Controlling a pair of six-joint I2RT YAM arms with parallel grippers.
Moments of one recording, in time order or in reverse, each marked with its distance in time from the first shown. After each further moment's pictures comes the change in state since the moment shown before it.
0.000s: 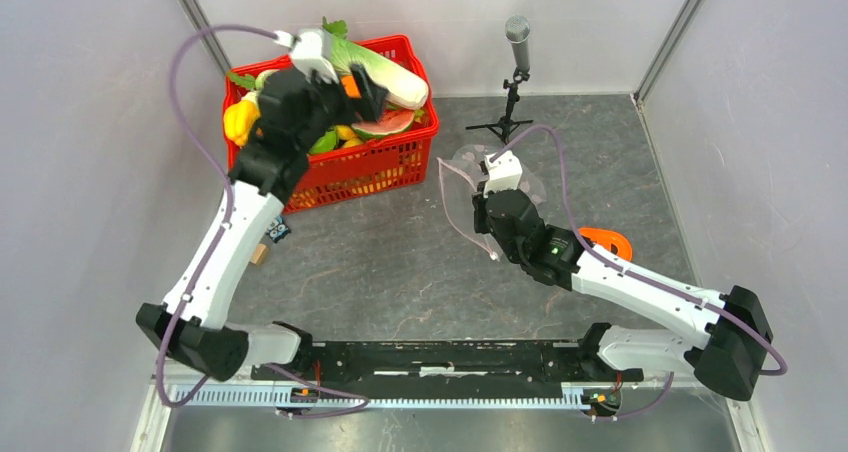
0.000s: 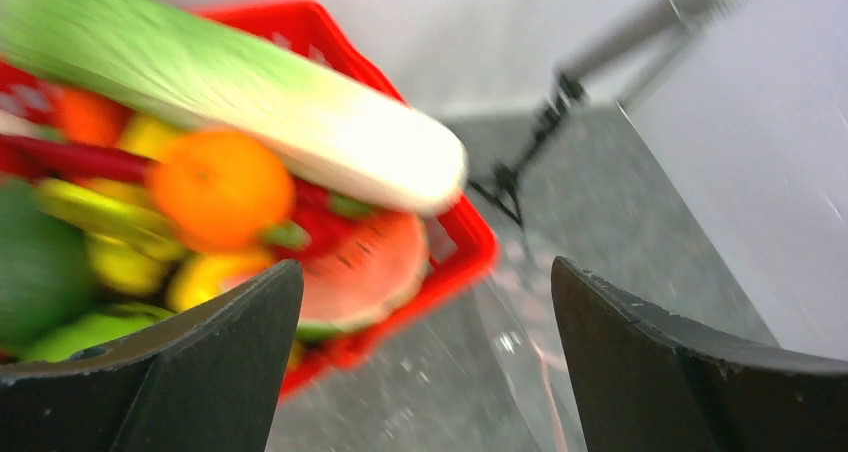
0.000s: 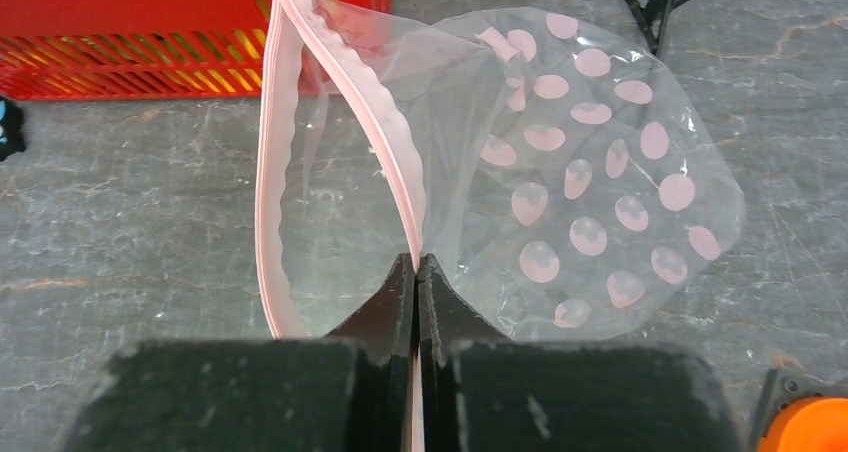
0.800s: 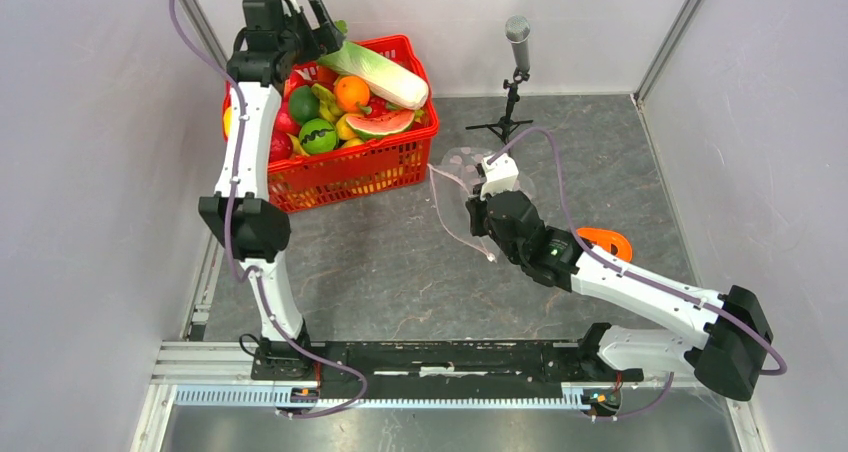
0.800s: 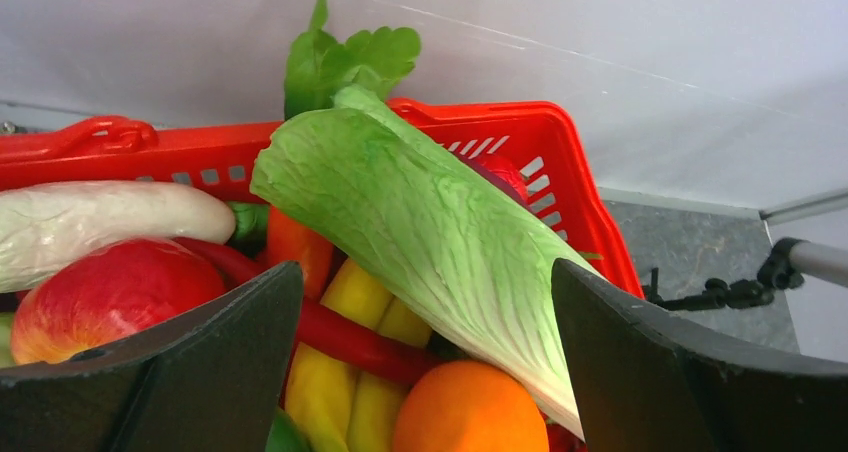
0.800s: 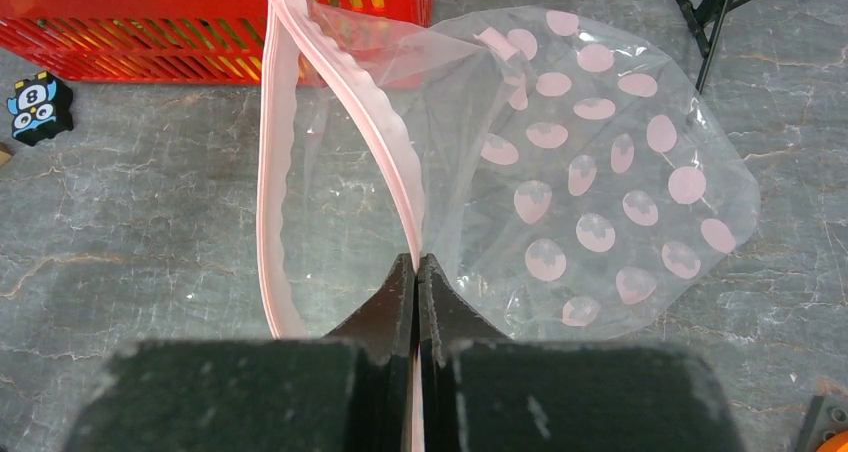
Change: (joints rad) left arm 0.379 0.731 0.892 -0.319 0.127 -0.056; right arm 0.000 -0.001 -0.019 0.045 -0.086 -0.005
